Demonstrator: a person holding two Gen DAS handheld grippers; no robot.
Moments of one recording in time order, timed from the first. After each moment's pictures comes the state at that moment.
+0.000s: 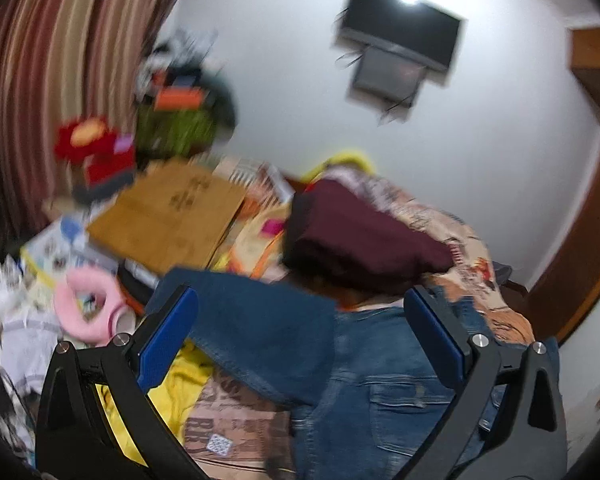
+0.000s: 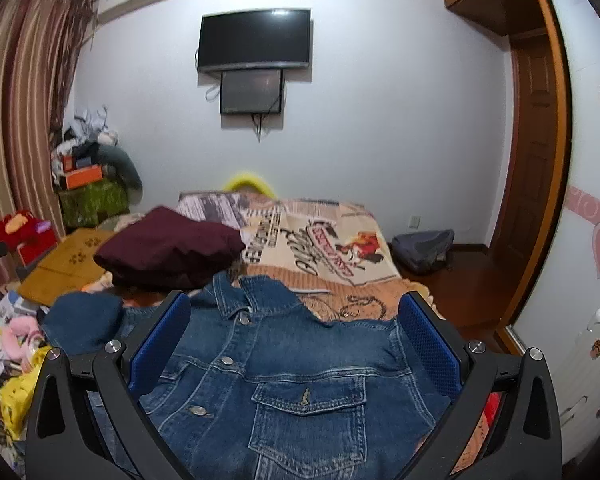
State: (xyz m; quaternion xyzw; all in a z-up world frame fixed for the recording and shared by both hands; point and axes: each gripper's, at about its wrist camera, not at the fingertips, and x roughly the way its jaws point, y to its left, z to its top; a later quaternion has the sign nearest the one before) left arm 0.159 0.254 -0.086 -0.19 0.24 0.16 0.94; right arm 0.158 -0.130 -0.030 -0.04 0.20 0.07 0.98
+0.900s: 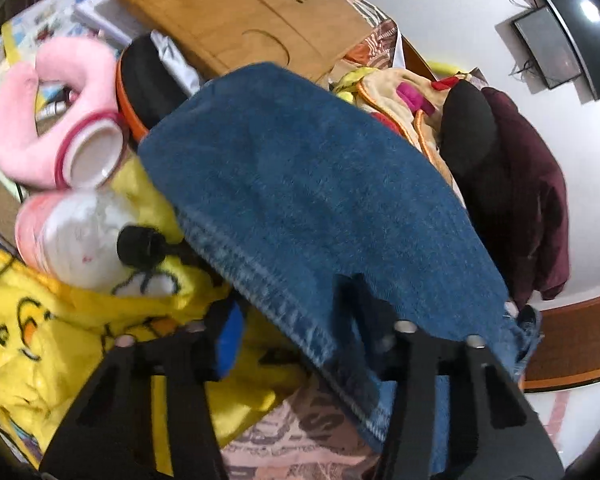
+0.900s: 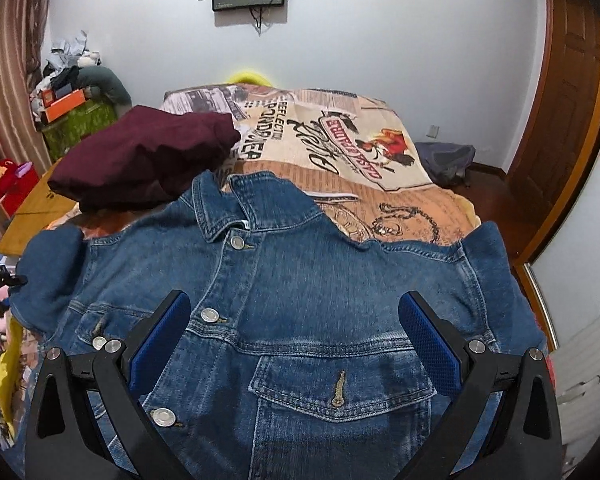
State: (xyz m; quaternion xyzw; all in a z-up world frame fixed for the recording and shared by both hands) left arm 0.255 0.407 -0.305 -0.43 0.43 0.18 0.77; right arm 0.247 -0.122 -0.101 -0.04 0.38 0.08 0.92
